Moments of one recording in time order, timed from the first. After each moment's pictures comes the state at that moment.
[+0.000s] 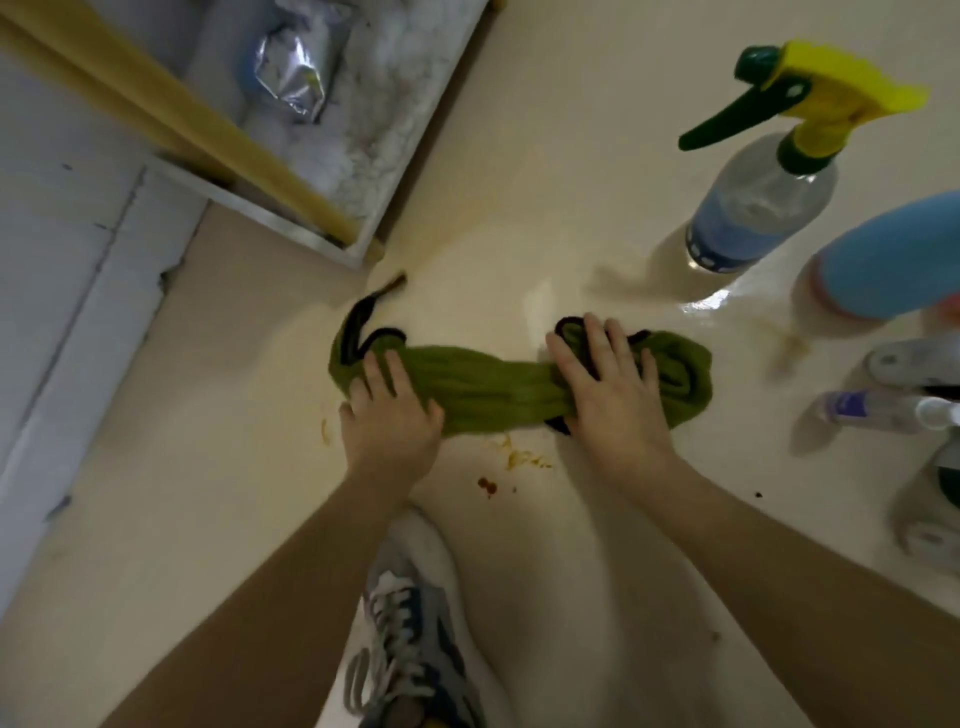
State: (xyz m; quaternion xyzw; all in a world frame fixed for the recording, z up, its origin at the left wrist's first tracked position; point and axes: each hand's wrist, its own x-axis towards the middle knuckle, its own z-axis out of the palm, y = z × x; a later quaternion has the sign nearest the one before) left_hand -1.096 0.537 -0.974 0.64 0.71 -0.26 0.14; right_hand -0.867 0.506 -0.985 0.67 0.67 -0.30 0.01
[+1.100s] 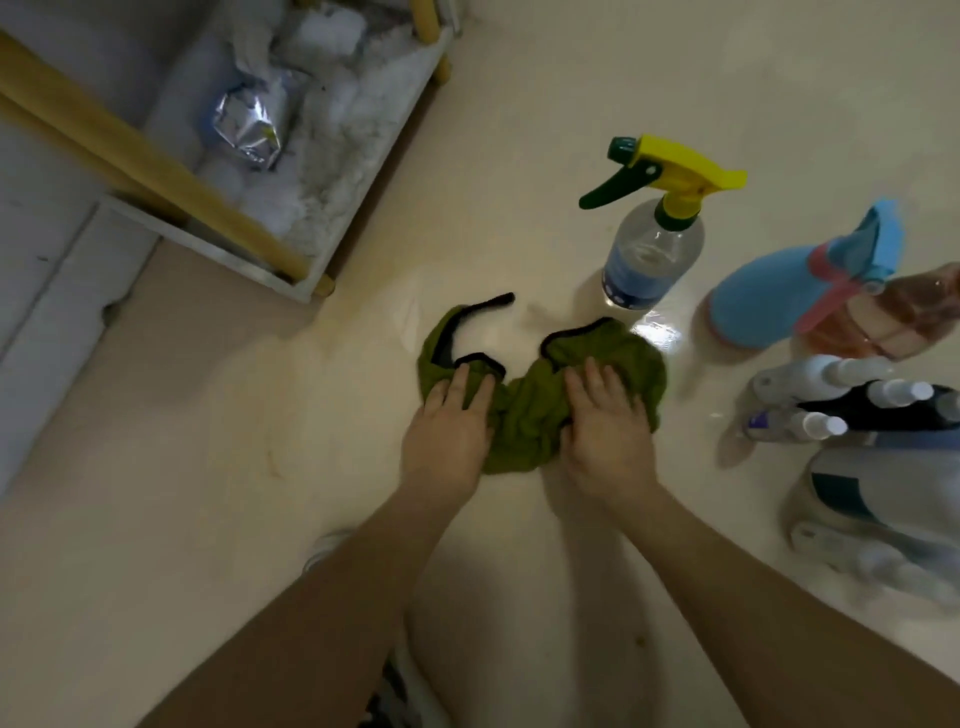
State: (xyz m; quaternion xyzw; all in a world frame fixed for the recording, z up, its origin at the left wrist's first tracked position) left_hand -0.994 0.524 -0.978 0.79 0.57 -0.17 0.16; right_hand -0.820 0.482 -0.985 0.74 0.61 -0.28 0.02
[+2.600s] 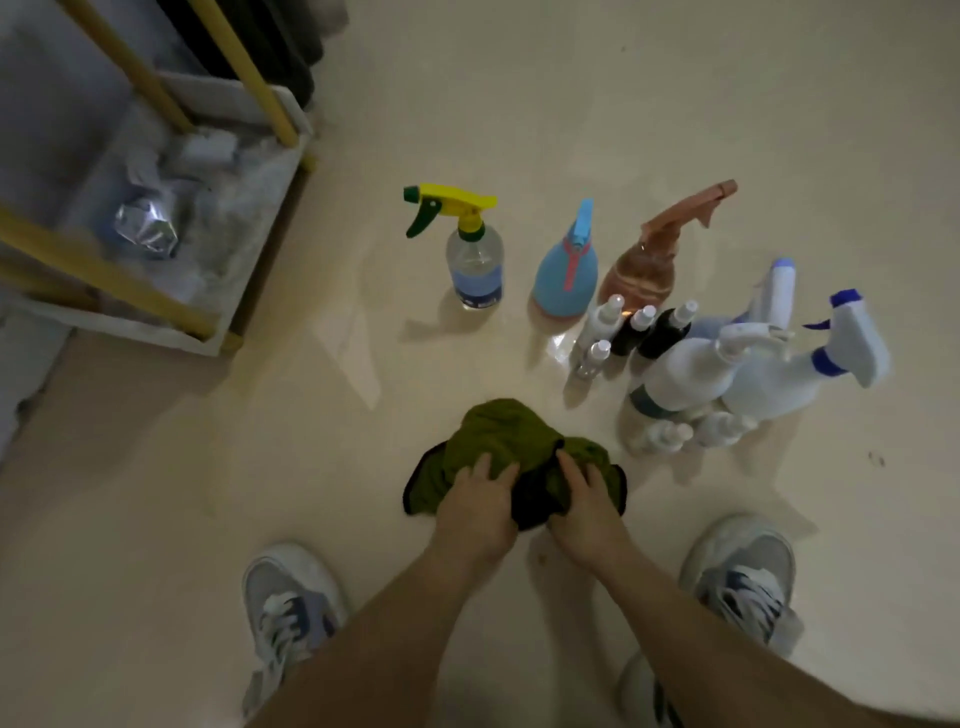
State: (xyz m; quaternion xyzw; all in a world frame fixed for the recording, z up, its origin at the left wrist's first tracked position) left_hand -0.907 0.396 -0.953 0.83 0.43 -0.19 0.29; right_hand -0.779 0.320 -0.931 0.81 0.34 -0.47 -0.08
